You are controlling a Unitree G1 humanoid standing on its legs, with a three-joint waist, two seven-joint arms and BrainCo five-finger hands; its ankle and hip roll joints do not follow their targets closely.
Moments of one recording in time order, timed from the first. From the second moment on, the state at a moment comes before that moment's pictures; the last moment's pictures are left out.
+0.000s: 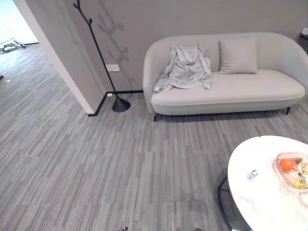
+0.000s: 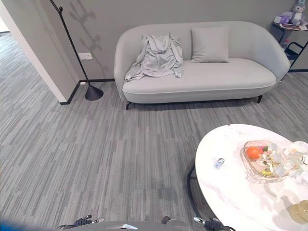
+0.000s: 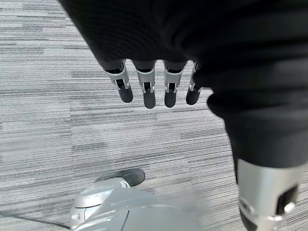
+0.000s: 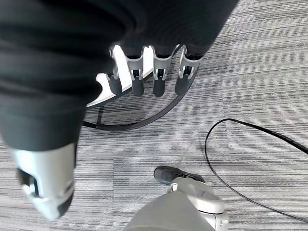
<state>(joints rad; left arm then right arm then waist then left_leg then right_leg) 0.03 0.24 -0.19 1.27 -0.15 -0.05 -0.02 0.02 -0.30 0.13 1.27 0.20 0.01 -0.04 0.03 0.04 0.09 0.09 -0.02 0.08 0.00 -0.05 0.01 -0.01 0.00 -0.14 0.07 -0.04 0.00</state>
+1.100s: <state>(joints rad) 0.03 0.24 -0.14 1.33 -0.19 -0.05 0.00 -0.12 -0.36 0.20 1.32 0.25 -0.02 -0.05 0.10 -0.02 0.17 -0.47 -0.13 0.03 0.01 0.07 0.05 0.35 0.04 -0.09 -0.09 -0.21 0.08</state>
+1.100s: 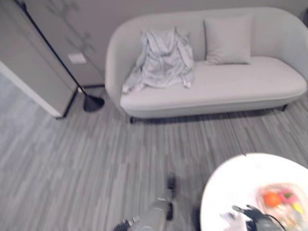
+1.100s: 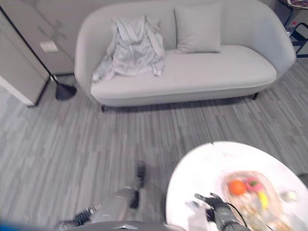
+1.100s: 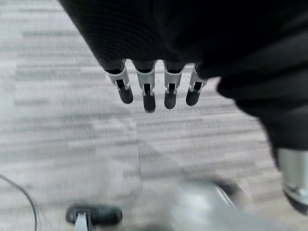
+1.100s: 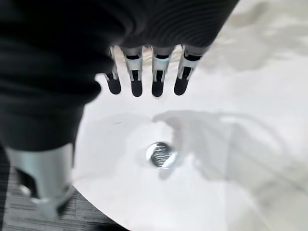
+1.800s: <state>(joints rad) -0.04 0.32 -0.12 1.31 -0.22 -0.05 0.00 -0.03 -0.29 0.16 1.26 0.24 0.00 -0.04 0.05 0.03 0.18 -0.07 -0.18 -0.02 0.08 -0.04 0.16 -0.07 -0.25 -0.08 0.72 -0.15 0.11</state>
